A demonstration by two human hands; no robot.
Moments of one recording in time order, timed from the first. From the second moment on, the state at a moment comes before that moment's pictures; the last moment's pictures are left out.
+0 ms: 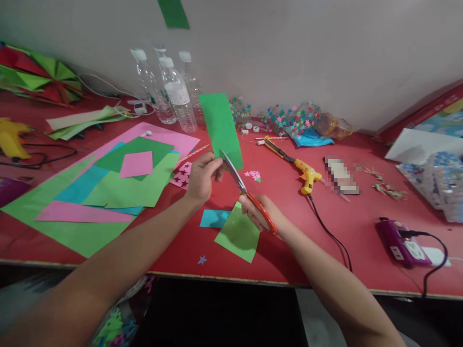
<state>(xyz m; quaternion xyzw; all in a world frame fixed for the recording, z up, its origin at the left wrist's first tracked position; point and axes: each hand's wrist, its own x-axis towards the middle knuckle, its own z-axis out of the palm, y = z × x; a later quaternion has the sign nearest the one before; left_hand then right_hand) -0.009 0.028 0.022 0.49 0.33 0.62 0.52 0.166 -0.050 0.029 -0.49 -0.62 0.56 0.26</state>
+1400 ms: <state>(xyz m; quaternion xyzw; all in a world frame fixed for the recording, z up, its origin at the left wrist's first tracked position) -0.015 0.036 0.026 0.46 0.32 0.64 0.52 0.164 -0.048 0.029 -0.53 -0.59 0.55 0.25</state>
